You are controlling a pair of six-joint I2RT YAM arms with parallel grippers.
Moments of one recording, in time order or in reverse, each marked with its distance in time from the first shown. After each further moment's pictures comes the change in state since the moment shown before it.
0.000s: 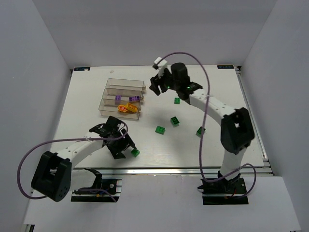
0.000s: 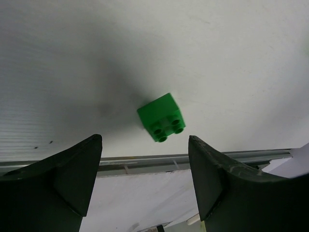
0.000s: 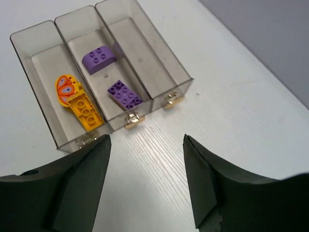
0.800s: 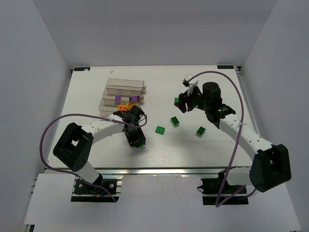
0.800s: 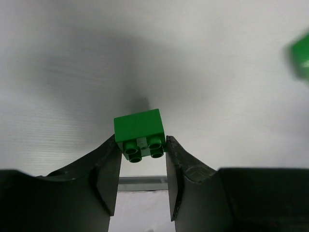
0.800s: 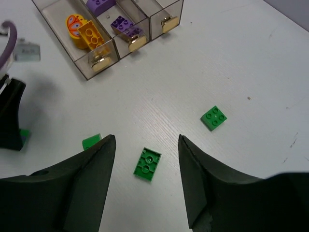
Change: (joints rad) left arm -0.203 0.396 0.328 -0.065 -0.145 -0.032; right arm -0.178 -0.551 -0.566 -0.002 -0.093 0.048
